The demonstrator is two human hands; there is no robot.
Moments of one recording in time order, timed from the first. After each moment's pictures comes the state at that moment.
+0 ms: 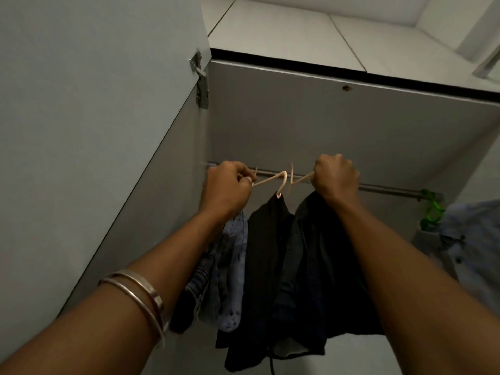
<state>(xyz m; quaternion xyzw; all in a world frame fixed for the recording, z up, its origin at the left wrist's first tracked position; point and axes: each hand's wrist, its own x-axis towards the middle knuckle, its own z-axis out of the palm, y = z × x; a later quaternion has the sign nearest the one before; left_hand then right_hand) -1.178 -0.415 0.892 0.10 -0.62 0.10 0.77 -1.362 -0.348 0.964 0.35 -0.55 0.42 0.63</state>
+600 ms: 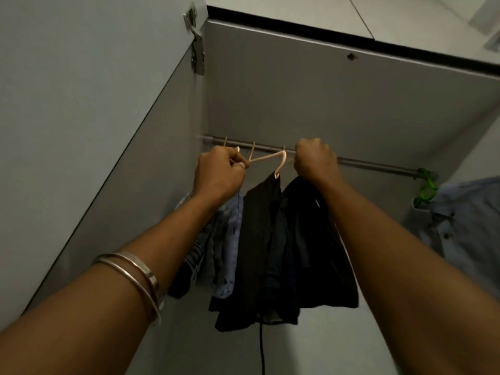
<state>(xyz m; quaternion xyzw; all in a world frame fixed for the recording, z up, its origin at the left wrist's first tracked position) -1.184 -0.435 0.876 0.11 -0.62 0.04 0.77 -1.348 -0.371 0.955 0.43 -0.58 0.38 0.58</state>
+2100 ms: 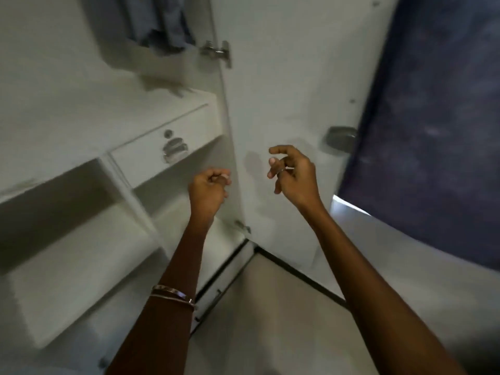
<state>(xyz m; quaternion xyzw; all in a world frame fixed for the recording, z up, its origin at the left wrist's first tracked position) -1.364 -0.004 0.203 0.21 -0.75 -0.59 0.23 -1.415 0.170 0.219 0.22 -0.74 0.62 0.09</state>
